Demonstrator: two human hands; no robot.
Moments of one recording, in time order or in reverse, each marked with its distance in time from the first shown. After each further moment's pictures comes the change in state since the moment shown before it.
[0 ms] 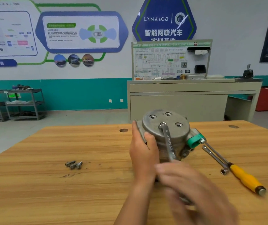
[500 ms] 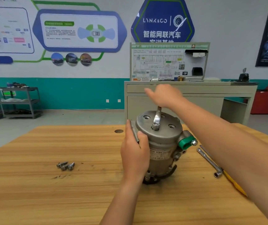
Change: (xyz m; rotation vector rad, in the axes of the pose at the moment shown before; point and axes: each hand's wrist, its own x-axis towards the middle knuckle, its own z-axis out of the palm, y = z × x) left_hand 0.006 0.004 0.000 0.087 0.016 0.140; right_hand 0.155 0.139 0.061 -0.712 -0.605 0.532
